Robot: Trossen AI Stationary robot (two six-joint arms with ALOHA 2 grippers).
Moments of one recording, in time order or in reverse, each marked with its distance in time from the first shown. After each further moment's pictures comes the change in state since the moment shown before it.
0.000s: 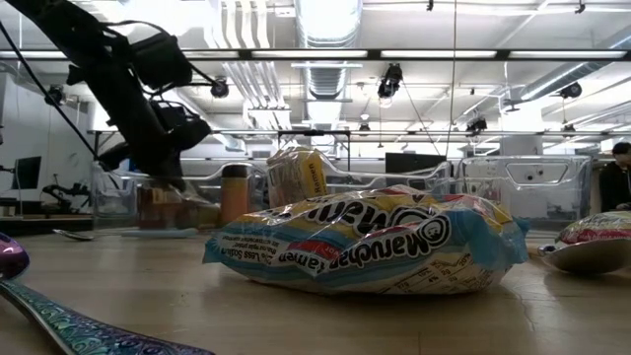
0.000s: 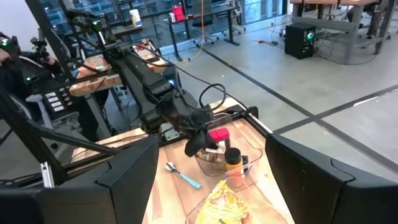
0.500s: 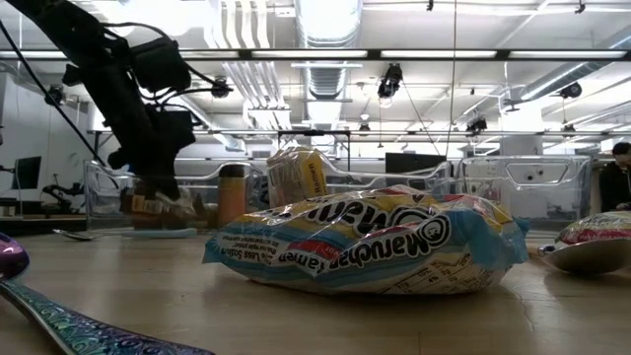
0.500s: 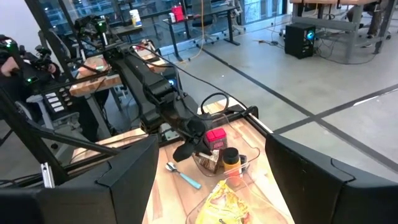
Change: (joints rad) left arm 0.001 0.003 0.000 -0.057 0.122 0.316; right arm 0.000 0.000 0.000 0.000 0.000 0.002
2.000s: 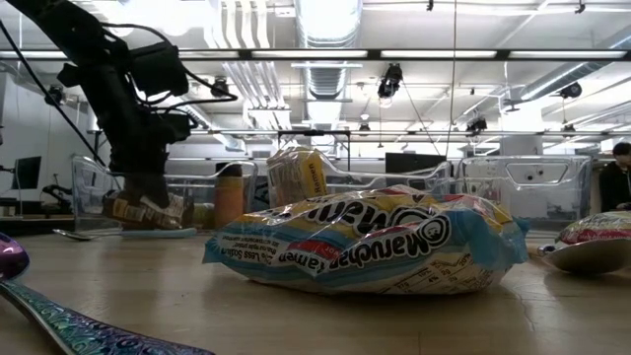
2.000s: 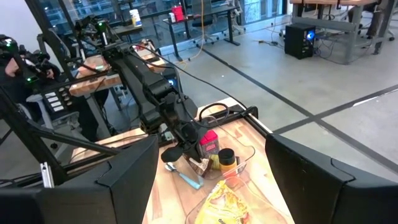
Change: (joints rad) left arm -0.001 0.000 0.002 -0.078 0.183 0.107; right arm 0.000 0.000 0.000 0.000 0.000 -0.003
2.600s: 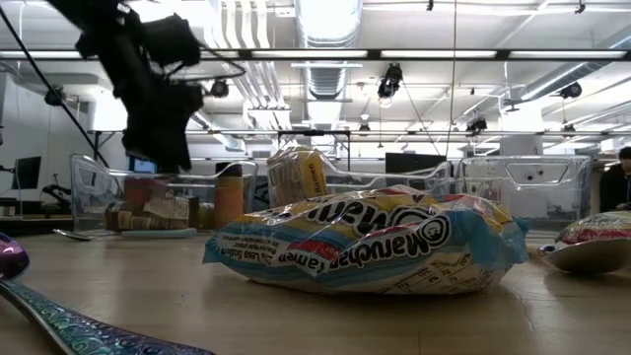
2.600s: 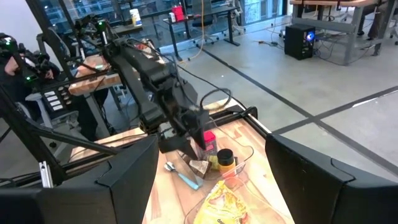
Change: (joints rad) left arm 0.000 0.001 0.199 -0.163 0.019 -0.068; right arm 0.000 0.000 0.000 0.000 0.000 -0.008
